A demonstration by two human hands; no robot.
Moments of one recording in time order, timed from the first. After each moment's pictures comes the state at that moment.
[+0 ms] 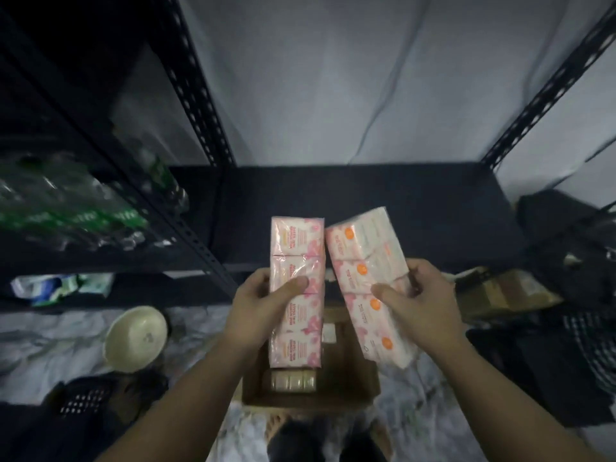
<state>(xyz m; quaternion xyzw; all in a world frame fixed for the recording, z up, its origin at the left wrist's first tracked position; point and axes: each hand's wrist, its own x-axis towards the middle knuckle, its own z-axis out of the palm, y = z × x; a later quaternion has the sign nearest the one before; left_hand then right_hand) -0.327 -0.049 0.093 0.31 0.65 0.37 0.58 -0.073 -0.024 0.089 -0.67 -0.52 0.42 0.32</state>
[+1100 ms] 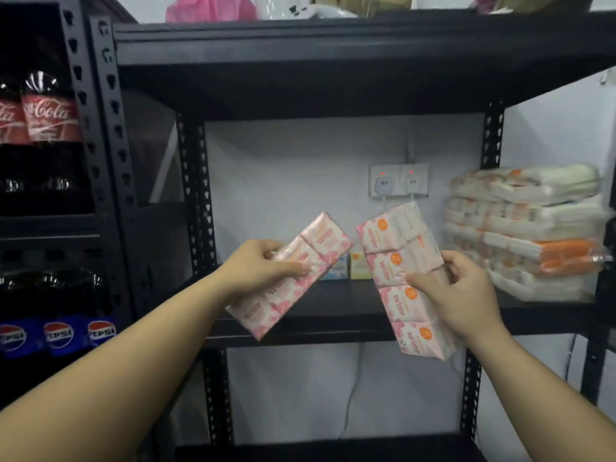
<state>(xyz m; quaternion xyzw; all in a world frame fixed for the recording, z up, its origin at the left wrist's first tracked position) -0.313 0.053 0.586 0.70 0.56 0.38 0.23 0.008 0.064 0.517 -0.43 -0.59 0.17 0.66</state>
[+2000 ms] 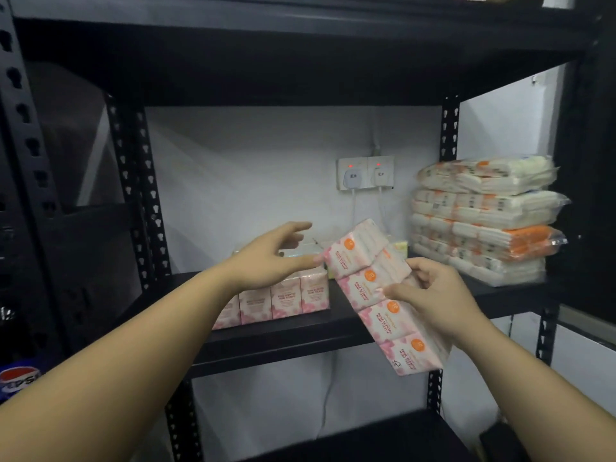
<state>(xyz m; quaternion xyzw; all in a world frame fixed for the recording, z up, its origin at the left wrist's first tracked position) -0.299 0.141 0.591 0.84 0.40 0.31 0.18 -0.007 0.072 0.519 -0.49 -0.62 0.24 0.56</state>
